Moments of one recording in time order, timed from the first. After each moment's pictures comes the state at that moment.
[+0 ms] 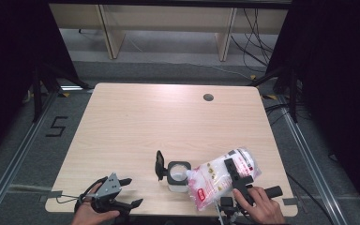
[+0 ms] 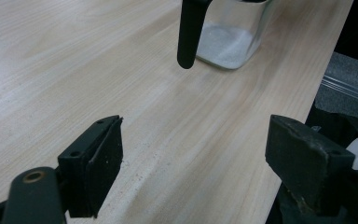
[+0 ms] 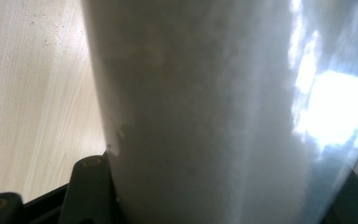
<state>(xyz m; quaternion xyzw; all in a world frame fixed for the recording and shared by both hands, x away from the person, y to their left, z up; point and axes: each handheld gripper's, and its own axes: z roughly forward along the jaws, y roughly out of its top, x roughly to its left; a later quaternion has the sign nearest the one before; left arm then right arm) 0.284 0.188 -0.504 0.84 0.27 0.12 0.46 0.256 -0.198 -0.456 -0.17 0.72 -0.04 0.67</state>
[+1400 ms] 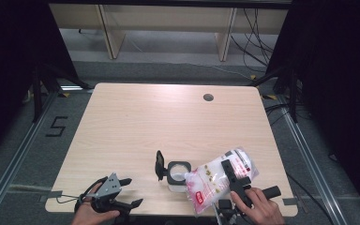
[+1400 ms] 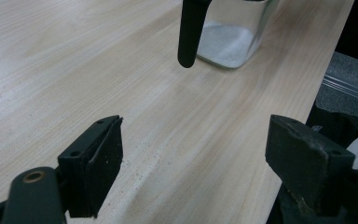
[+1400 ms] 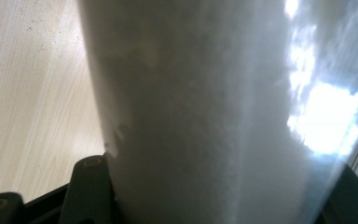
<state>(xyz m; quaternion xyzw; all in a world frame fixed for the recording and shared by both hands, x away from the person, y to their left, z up) 0.285 0.189 -0.504 0.84 0.27 0.12 0.46 0.255 -0.195 -0.457 -0.21 0.70 -0.03 0.68</state>
